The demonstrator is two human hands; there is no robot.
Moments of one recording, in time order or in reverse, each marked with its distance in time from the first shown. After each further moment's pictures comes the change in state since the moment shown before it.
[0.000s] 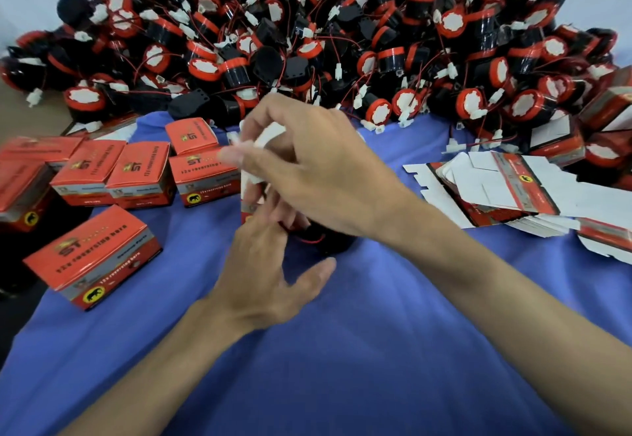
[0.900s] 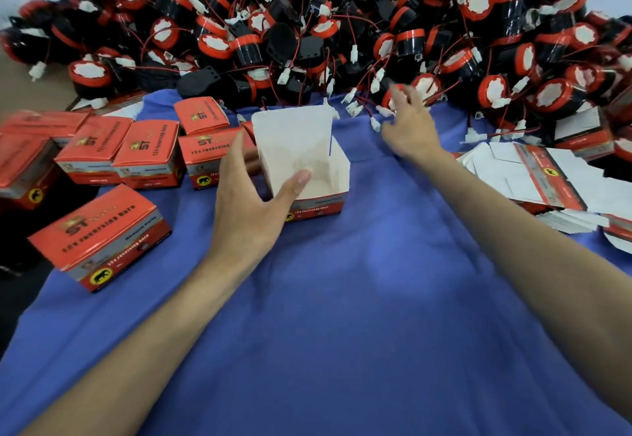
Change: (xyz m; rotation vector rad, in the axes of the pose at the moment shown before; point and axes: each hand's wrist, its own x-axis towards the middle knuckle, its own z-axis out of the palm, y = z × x) left_hand 0.020 -0.032 0.002 -0.267 0.274 -0.602; right_hand 0.064 0.196 -0.080 -0.763 0.355 0.457
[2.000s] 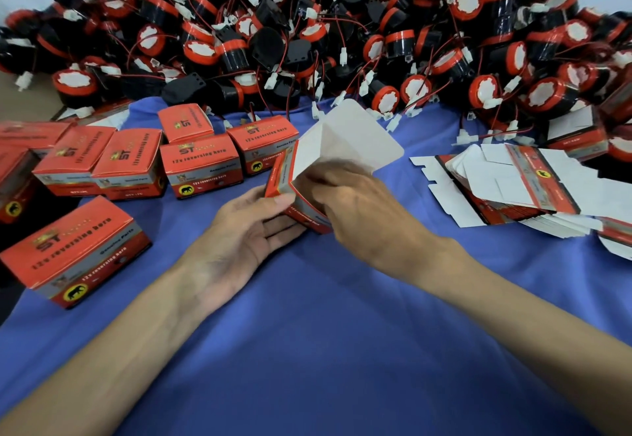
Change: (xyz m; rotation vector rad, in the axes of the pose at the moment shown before) left_hand -0.008 0.009 -0.008 -0.797 -0.488 -0.558; right_hand -0.135 -0.067 -0.027 -0.005 -0.100 -0.637
